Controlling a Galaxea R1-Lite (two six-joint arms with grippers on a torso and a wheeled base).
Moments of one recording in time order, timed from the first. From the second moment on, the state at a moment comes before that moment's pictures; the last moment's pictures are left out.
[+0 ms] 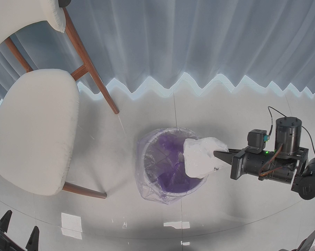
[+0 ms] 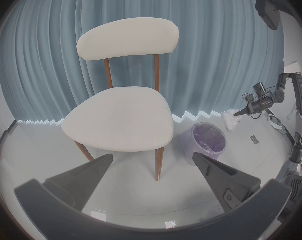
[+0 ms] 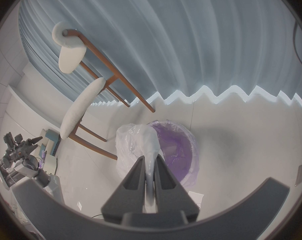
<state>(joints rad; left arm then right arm) 0.00 0.01 -0.02 0.04 -0.07 0.03 0.36 1.66 -0.58 -0.72 0.20 0.11</state>
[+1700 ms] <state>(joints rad) 0.00 0.01 -0.02 0.04 -0.07 0.02 0.32 2.33 -0.89 -1.08 0.19 0.01</state>
